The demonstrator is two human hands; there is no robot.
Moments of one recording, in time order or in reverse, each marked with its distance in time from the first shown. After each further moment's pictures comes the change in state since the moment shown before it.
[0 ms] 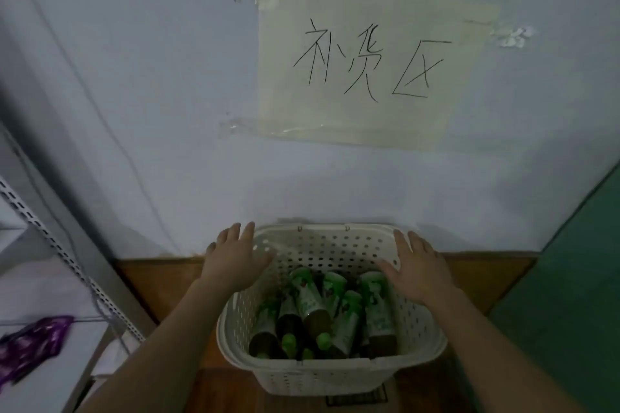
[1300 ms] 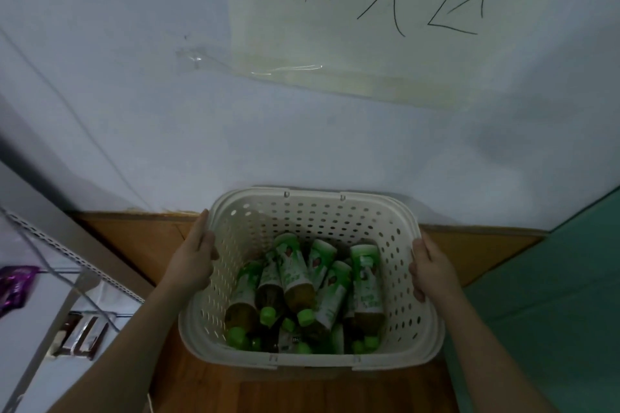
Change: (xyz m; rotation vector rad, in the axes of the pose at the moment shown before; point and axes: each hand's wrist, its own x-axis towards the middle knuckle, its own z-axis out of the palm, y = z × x) left_hand -0.007 -0.038 0.078 -0.990 -0.001 -0.418; right_hand 0.003 0.045 0.051 1.070 0.037 0.435
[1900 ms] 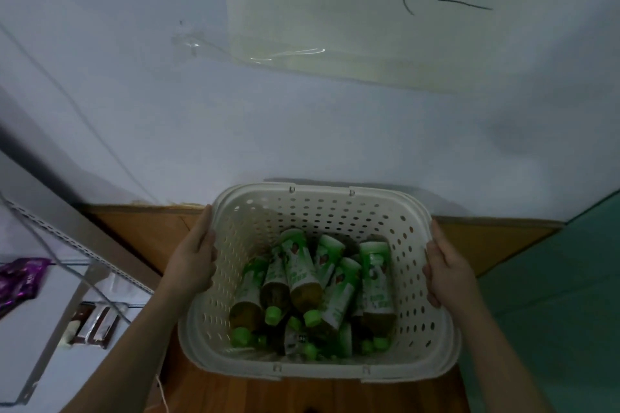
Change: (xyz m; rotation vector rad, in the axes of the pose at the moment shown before) left_hand -0.024 0.002 -0.002 -0.027 0.026 0.076; right_hand -0.028 0.008 -0.014 -0.021 0.022 -0.088
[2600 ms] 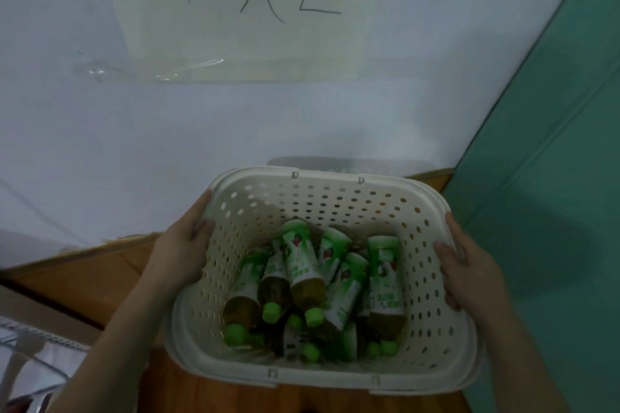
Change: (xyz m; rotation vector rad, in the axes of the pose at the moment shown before) left_hand -0.041 0.097 0.023 0.266 -0.296 0.342; right_hand -0.163 -0.009 -0.096 -0.144 0.379 0.041
